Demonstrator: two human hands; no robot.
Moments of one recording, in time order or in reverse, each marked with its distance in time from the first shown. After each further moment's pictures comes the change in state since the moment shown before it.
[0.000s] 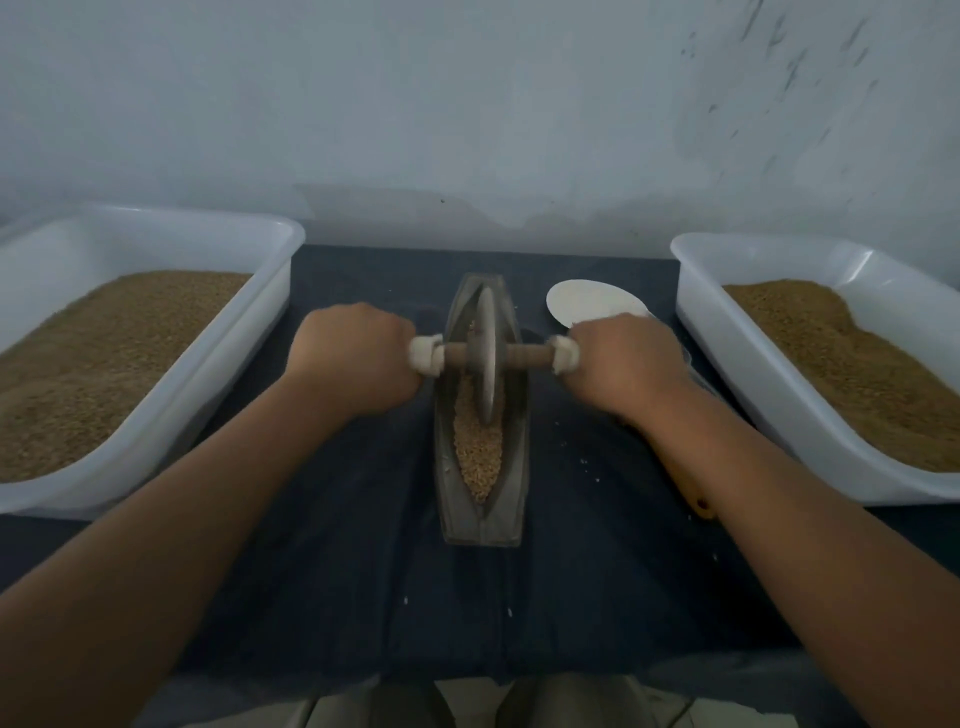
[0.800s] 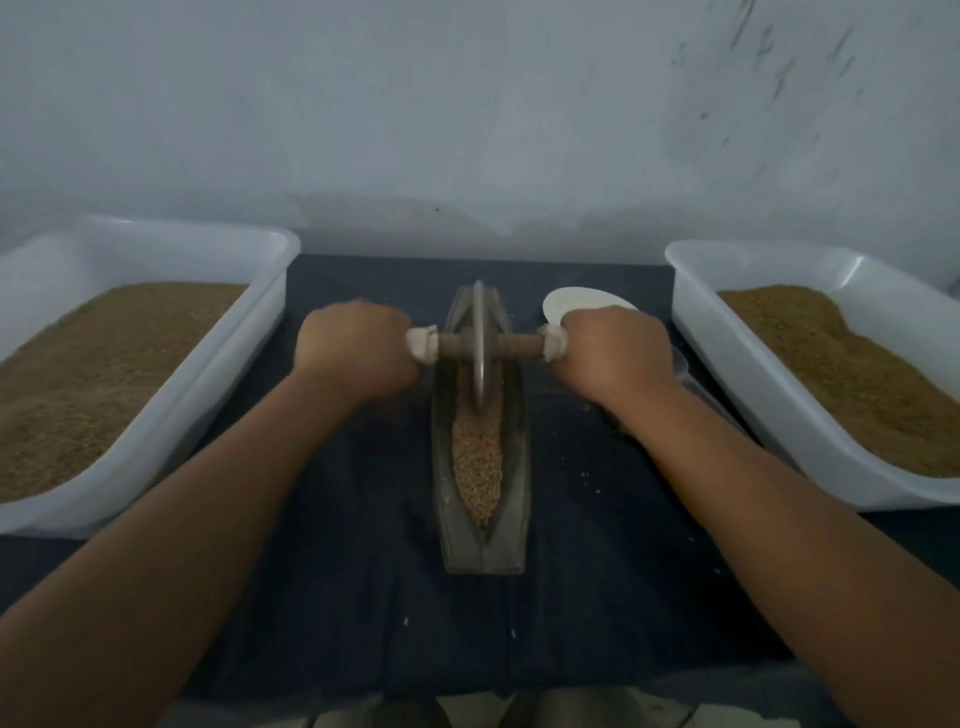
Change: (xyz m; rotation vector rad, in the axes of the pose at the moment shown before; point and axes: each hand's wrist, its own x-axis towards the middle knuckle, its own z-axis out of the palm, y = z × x) left_hand 0.026 -0.003 0.014 -0.027 0.037 -0.050; right_hand 0.019 -0.005 0.007 -0.015 0.146 0.065
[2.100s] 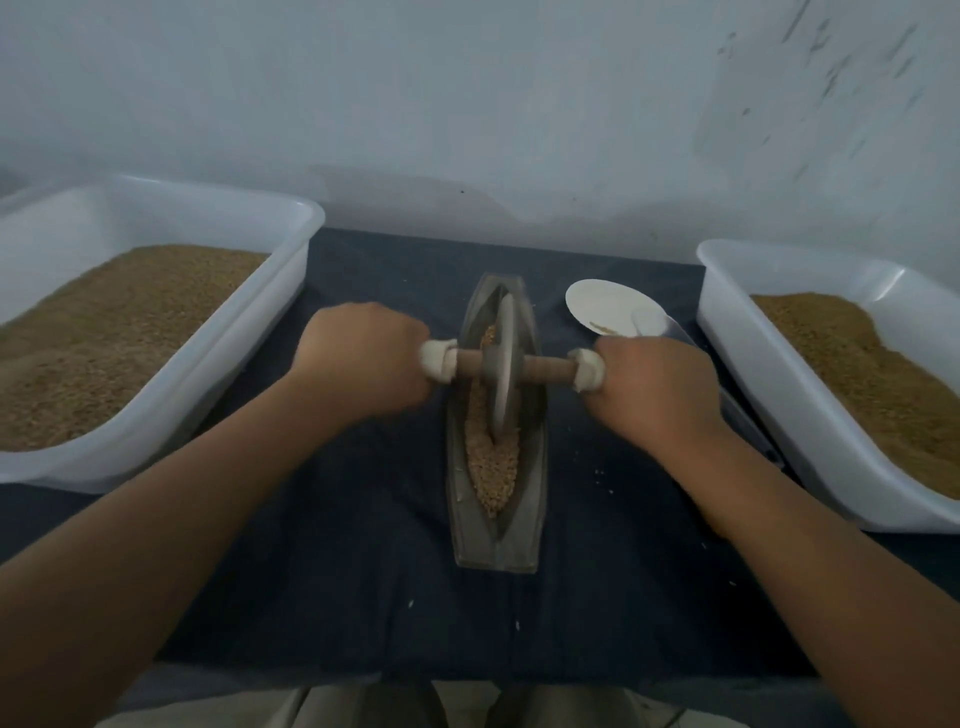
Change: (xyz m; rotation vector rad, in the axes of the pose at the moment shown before) left_hand -0.039 -0.001 -0.011 0.035 -0.032 0.067; right_hand -0.046 0.007 0.000 -0.022 0.089 -0.070
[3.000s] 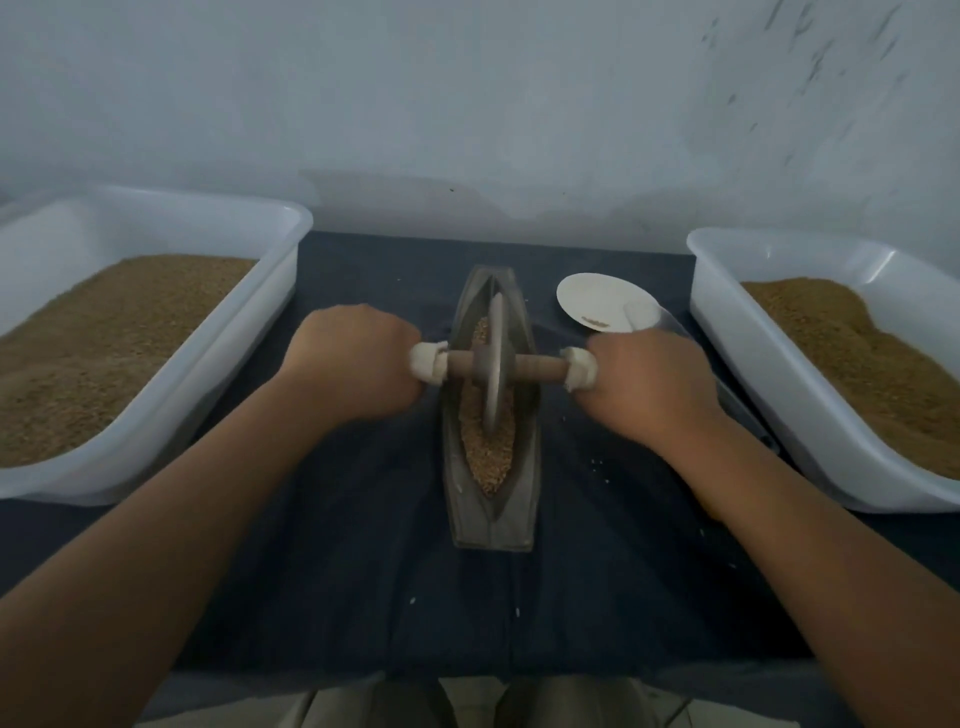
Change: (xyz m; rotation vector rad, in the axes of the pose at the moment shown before) left_hand 0.002 -0.002 -0.003 -0.033 -0.057 0.033; right_hand -0.001 -0.001 -0.008 0.052 -0.096 0.018
